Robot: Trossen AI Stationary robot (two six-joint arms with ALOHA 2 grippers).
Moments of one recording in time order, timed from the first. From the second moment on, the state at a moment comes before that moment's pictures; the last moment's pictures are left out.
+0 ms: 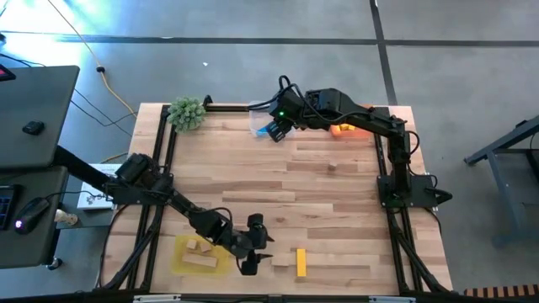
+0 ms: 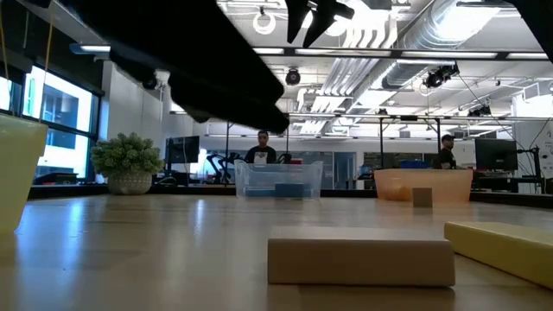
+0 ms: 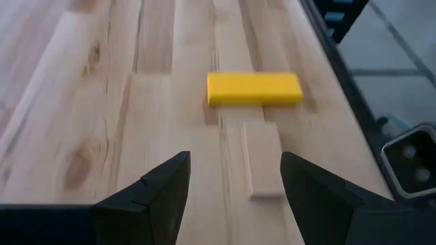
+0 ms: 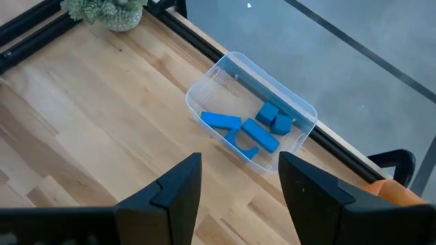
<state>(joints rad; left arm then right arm) -0.44 1.89 1.03 0.20 -0.33 -0.36 -0.16 1.97 2.33 -1.37 0.47 0.54</state>
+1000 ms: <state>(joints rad) -0.48 2.10 1.21 0.16 -0.25 -0.26 -0.16 1.97 2.33 -1.37 0.47 0.58</state>
